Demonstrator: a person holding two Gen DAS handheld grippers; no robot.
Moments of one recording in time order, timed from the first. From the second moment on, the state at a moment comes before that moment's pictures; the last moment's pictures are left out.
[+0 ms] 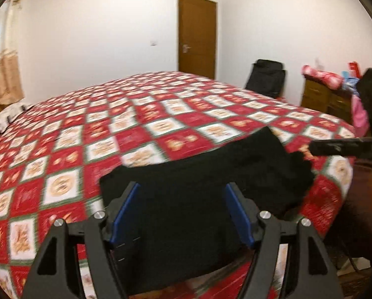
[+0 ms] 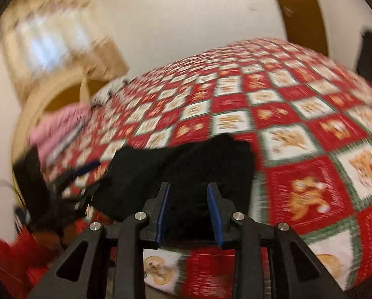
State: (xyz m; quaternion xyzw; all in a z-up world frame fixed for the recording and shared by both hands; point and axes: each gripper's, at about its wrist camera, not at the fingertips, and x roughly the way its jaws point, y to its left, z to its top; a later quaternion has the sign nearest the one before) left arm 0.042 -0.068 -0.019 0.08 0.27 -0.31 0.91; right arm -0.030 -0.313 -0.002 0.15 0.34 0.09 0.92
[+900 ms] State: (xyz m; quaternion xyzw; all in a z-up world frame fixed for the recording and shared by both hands) left arm 0.108 -0.064 -0.033 0.08 0.32 -0.22 0.92; right arm 0.051 -0.292 -0.004 0.05 0.34 0.01 0.94
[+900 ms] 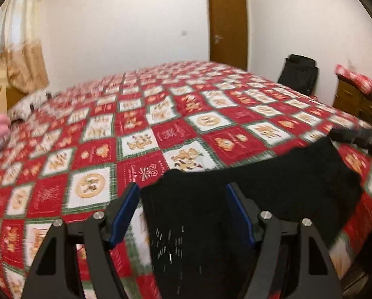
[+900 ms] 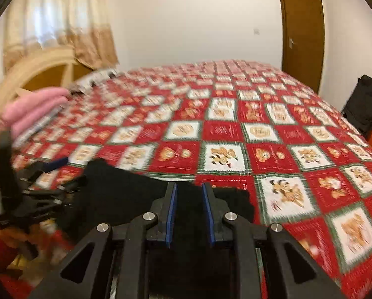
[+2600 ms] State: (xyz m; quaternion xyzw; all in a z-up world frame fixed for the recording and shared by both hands) left arm 0.040 -0.048 -0.006 0.08 0.34 -0.17 0.92; right arm -0.007 -0.253 -0.008 0.19 0.35 0.01 0.92
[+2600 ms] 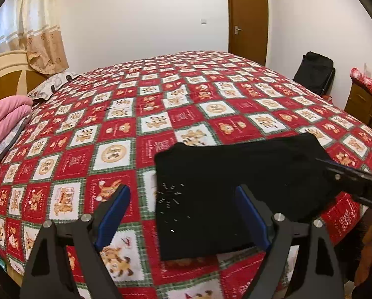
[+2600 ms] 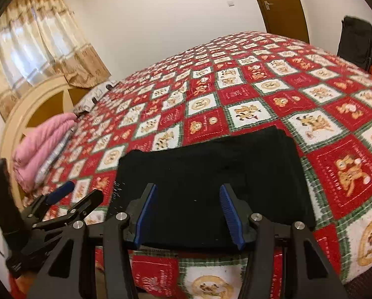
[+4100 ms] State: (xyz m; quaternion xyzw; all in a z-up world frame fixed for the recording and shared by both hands) left arm -0.010 -0.064 0.006 0.09 0.31 -0.17 0.93; right arm -0.079 -0.215 0.026 0.15 0.26 -0.10 0.95
